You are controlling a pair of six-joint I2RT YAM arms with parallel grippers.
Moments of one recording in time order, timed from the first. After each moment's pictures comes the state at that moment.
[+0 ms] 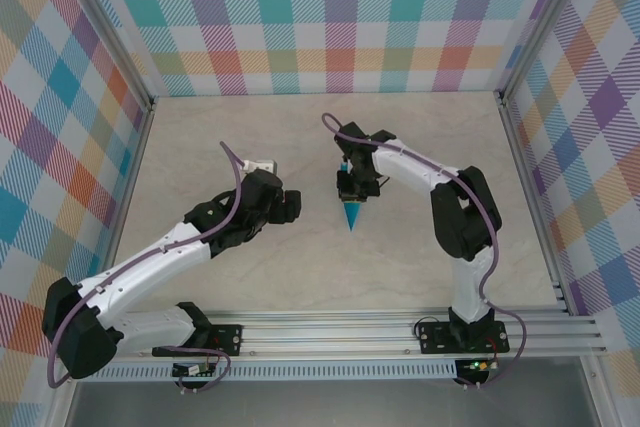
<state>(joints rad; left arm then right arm) -0.75 1.14 0.93 -0.58 -0.38 -0.55 0.59 2.02 1.61 -0.97 -0.14 0.54</state>
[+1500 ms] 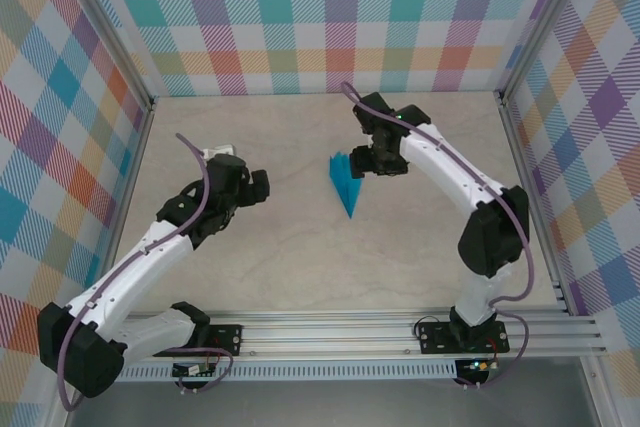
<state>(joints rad) -0.46 1.08 0.93 -0.59 -0.38 -0.51 0.55 1.77 1.70 -1.18 0.11 0.38</state>
